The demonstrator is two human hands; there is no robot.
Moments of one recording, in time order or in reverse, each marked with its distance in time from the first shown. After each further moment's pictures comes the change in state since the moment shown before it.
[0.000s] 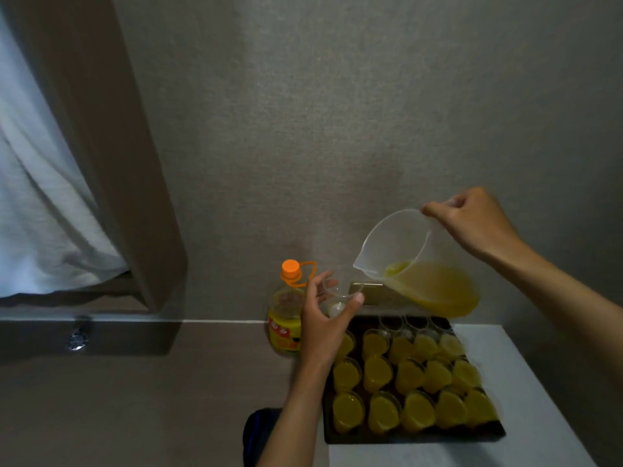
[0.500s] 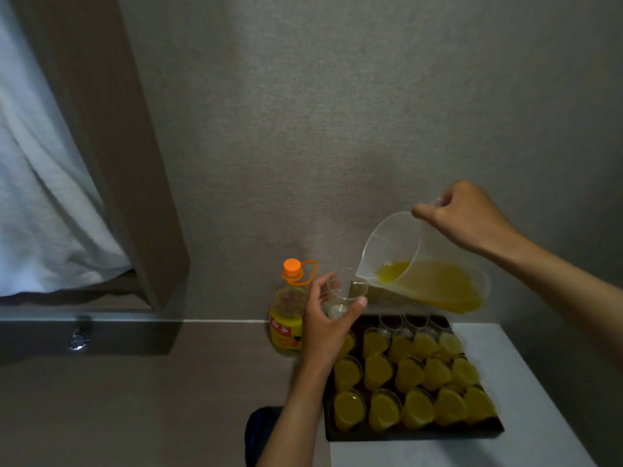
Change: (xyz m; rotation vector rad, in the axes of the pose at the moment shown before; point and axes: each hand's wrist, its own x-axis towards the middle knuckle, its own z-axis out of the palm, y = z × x) left_hand -0.008 0.003 -0.006 0.030 -0.034 0.016; right_hand -0.005 -0.019 0.000 -0.132 -0.057 -0.052
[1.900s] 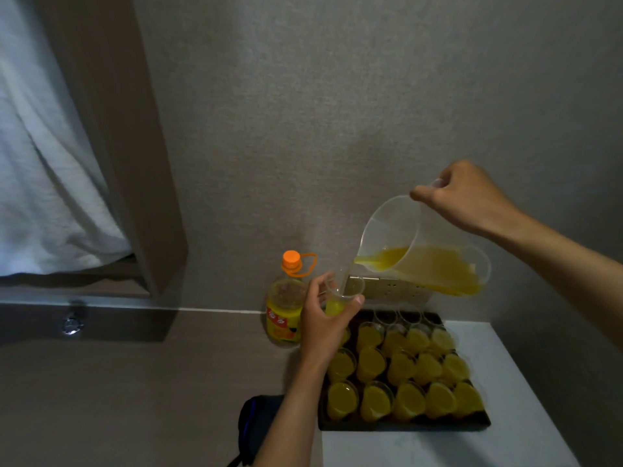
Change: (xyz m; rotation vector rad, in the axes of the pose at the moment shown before) left_hand -0.008 -0.007 0.000 -0.027 0.031 -0.052; right_hand 0.006 -0.026 -0.012 -0.103 0.002 -0.045
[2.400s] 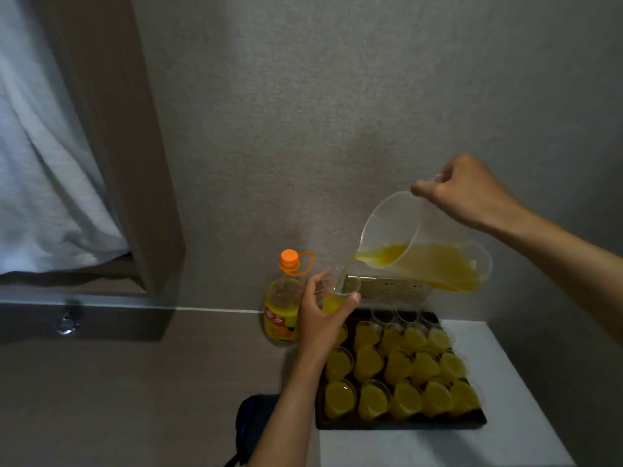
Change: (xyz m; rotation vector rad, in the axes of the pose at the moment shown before) left_hand 0.004 -0.006 -0.001 0.001 0.007 -0.006; right_hand 0.001 -0.001 -0.004 0.002 0.008 0.017
